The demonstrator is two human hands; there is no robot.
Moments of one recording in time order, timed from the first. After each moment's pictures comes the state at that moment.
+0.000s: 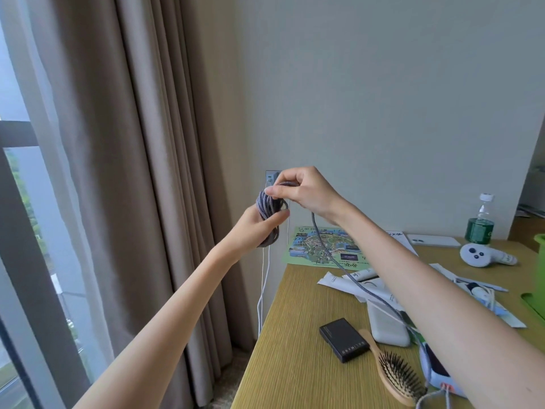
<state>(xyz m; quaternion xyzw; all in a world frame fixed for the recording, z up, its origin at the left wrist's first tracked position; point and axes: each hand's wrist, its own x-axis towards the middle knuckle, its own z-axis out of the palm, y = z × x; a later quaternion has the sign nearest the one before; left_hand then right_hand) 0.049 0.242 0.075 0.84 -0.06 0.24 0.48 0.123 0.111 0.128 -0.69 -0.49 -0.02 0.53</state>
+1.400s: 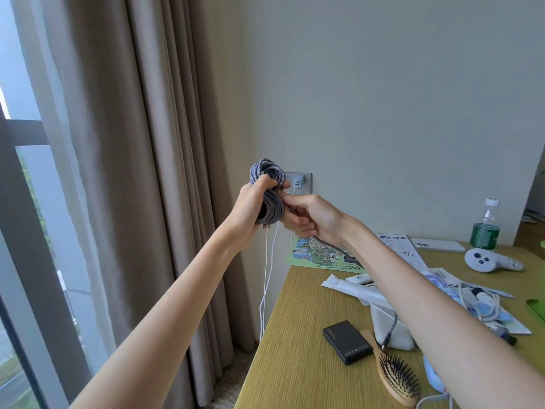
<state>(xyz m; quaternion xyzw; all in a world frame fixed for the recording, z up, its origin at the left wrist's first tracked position) 0.038 0.236 0.110 0.71 -0.02 0.25 0.66 0.122 0.110 0.102 -0.66 -0.47 0.25 0.53</state>
